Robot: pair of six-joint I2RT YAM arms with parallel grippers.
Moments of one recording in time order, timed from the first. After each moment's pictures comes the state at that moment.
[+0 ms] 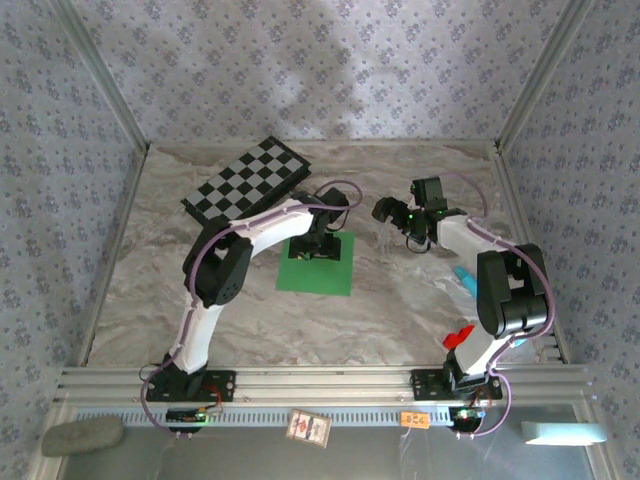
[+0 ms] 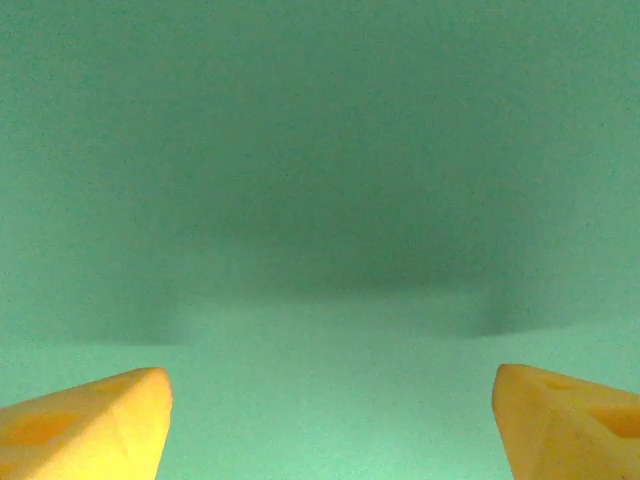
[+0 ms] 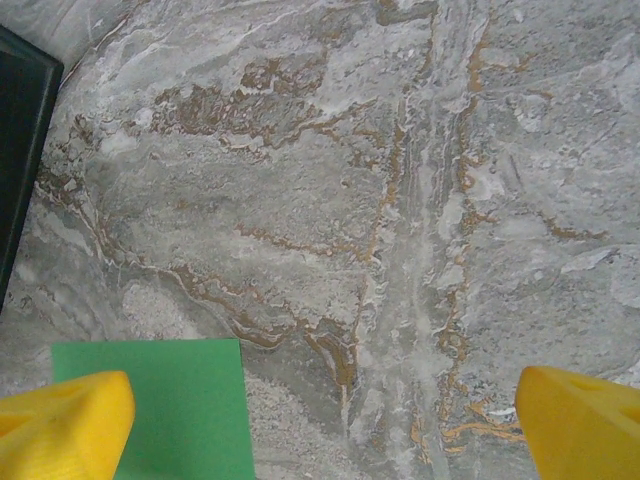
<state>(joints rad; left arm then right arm) -0.77 2.16 1.71 -1.00 -0.05 -0.66 0.19 1.64 1.00 -0.23 -0.23 0.63</state>
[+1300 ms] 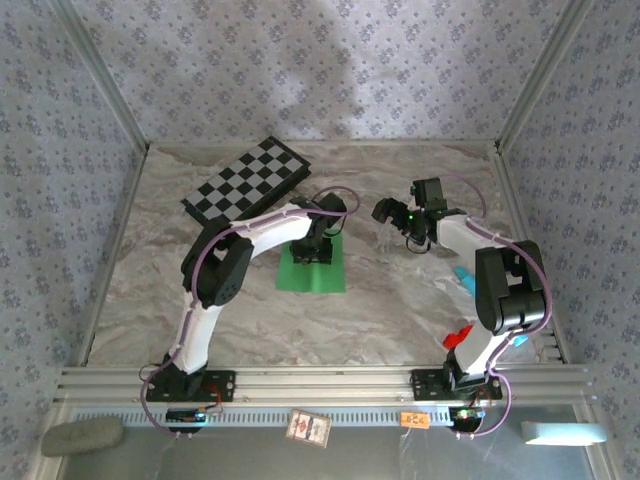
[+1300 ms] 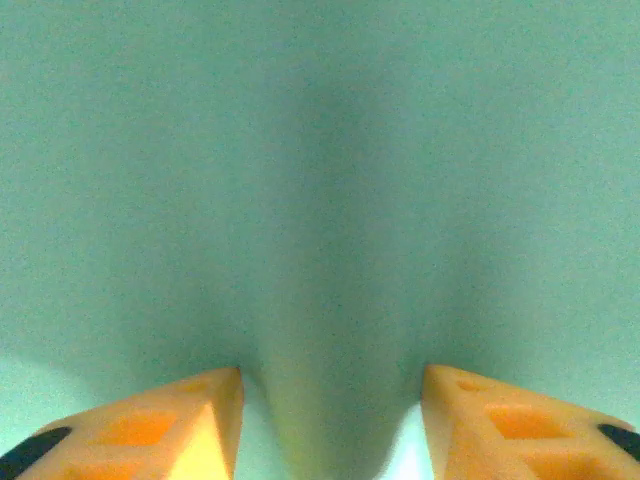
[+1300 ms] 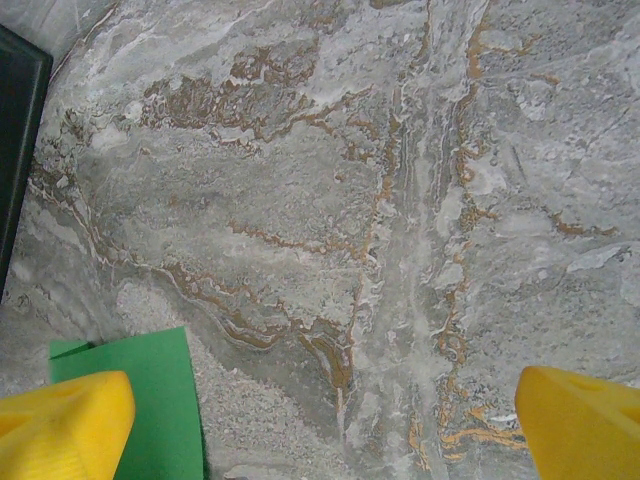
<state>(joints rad) -0.76 2.13 1.61 -0.93 -0.04 -0.67 0.18 1.67 1.00 -0.22 -0.25 0.63</state>
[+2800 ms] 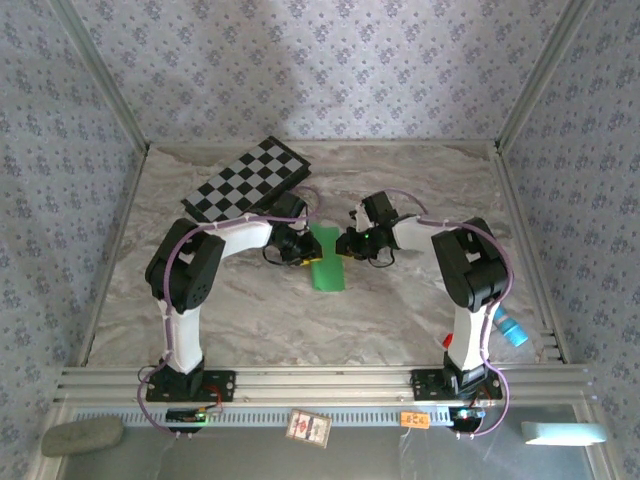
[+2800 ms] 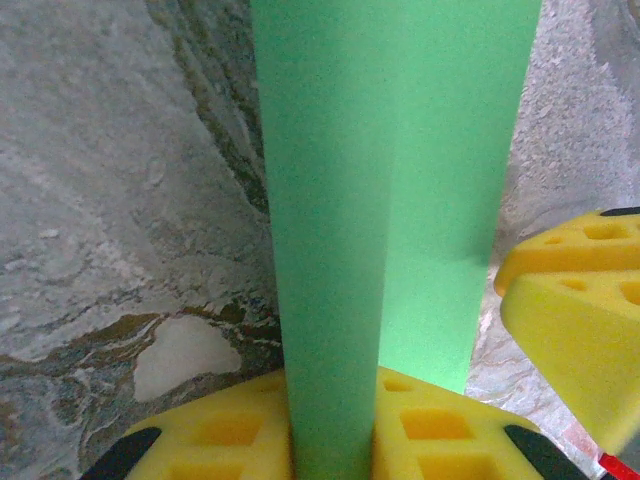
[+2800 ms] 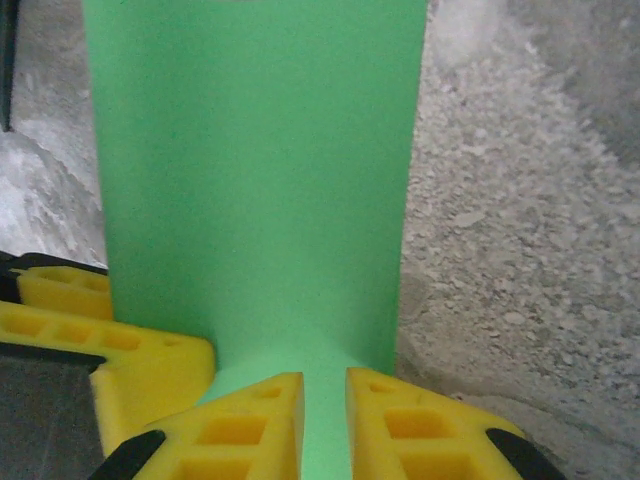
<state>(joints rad) -0.59 1.95 1.22 -0.43 0.43 -0.74 0.44 1.91 1.08 -0.23 -0.56 0.54</state>
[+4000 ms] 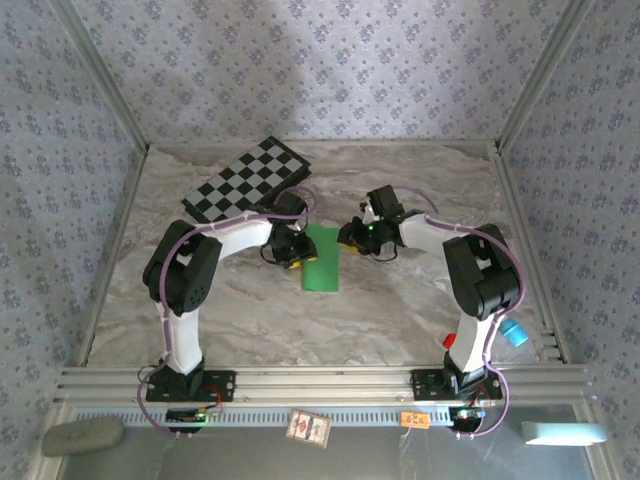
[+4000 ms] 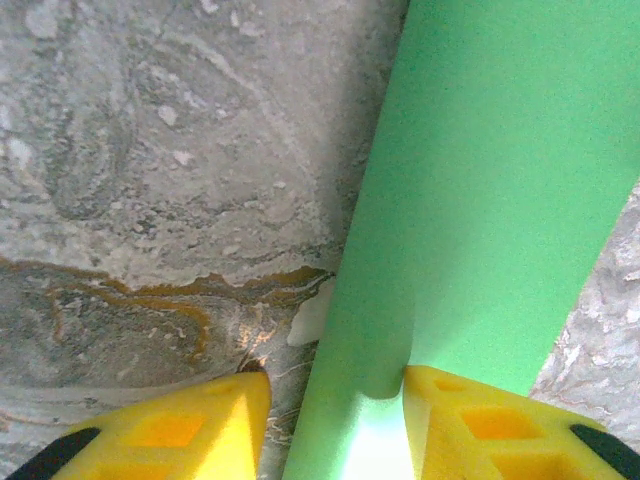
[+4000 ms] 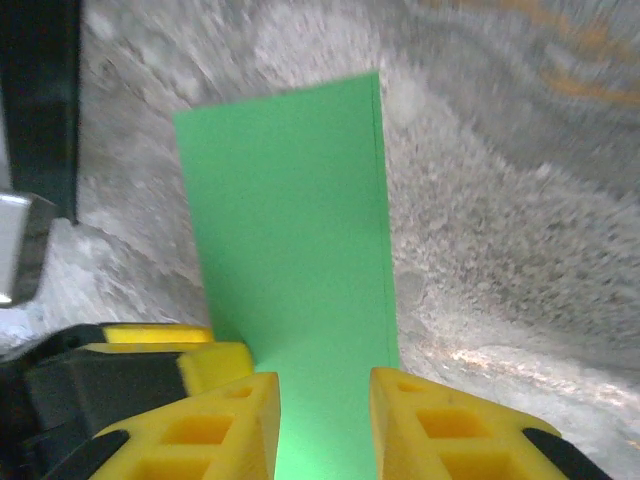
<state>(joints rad) -0.60 1.93 1.25 -0.57 0.26 -0.85 0.41 1.81 1.08 -0.23 -0.51 0.76</state>
